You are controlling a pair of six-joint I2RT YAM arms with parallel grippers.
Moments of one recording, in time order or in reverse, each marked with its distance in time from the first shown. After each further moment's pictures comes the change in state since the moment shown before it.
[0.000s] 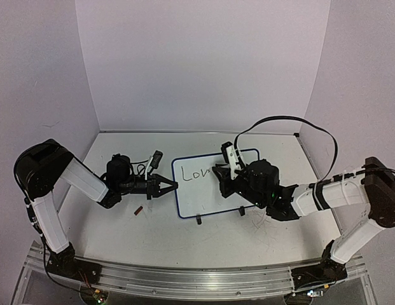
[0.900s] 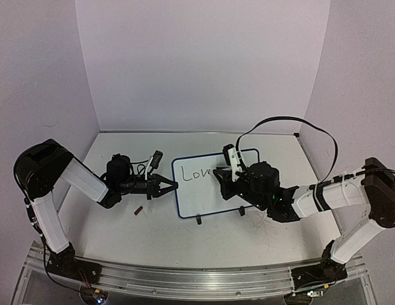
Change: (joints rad) left arm 0.000 -0.002 0.000 -0.001 -0.001 0.001; right arm 0.000 -0.002 -0.017 -0.005 -0.003 0.051
